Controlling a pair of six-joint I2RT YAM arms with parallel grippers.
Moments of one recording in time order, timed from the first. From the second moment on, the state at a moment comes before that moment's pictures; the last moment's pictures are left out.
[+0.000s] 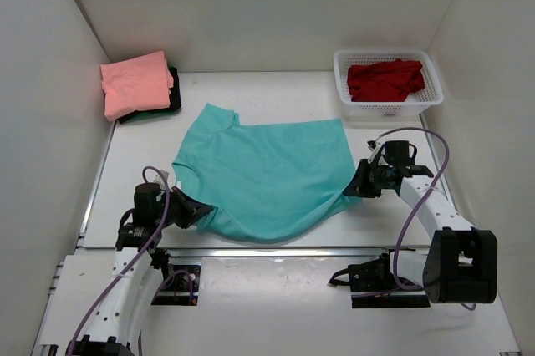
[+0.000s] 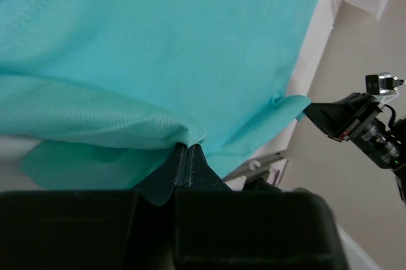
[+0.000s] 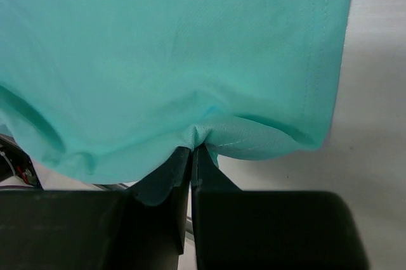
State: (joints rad) left arm -0.05 0.50 0.27 -0.48 0.49 -0.93; right arm -0.01 1.20 0.65 -0.53 -0.50 0.25
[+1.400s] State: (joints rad) left arm 0.01 0.96 0.93 -0.24 0.09 -0.55; right arm 0.02 1.53 1.37 -0.34 -0.43 0.22
